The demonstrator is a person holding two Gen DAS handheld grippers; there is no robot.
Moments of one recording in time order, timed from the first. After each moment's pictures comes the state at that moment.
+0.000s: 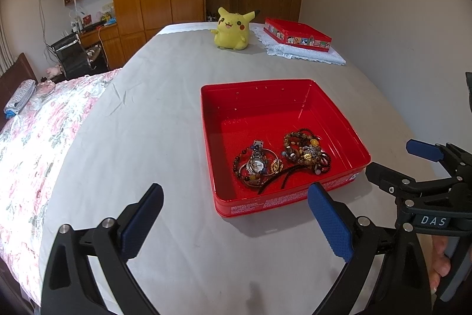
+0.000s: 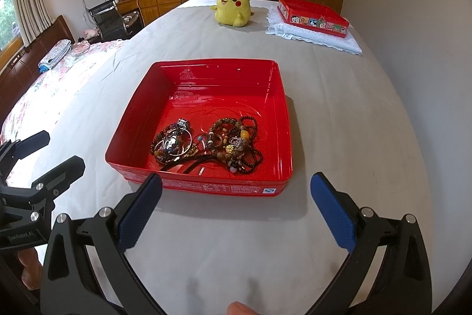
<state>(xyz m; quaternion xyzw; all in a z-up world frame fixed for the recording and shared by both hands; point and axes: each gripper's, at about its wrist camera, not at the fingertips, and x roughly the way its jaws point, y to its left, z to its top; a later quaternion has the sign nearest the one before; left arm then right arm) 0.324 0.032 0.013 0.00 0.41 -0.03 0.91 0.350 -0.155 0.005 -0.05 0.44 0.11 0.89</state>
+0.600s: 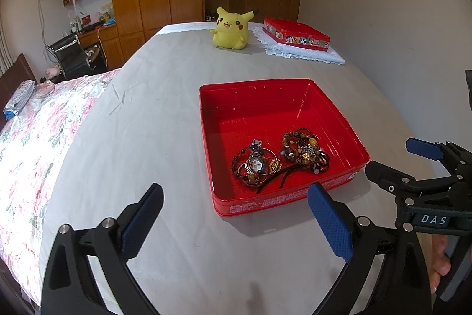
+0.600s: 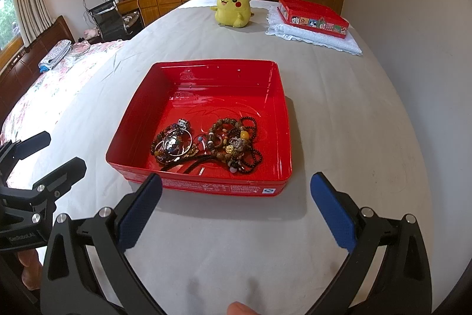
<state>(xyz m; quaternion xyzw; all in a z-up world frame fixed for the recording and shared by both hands) 0.325 0.032 0.013 0.00 0.41 -0.03 0.91 0.351 -0.156 0.004 -0.05 0.44 0.11 0.89</state>
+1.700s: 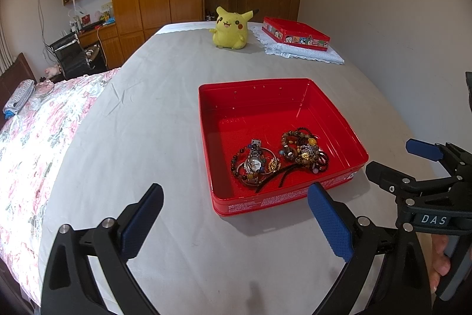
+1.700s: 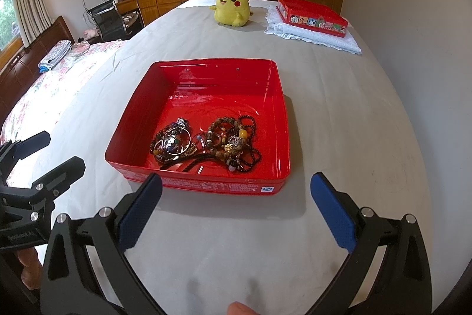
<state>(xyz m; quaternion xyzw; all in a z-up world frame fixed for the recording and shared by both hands) 0.324 0.032 0.014 0.00 0.41 -0.03 0.91 0.350 -0.159 0.004 -0.05 0.44 0.11 0.89</state>
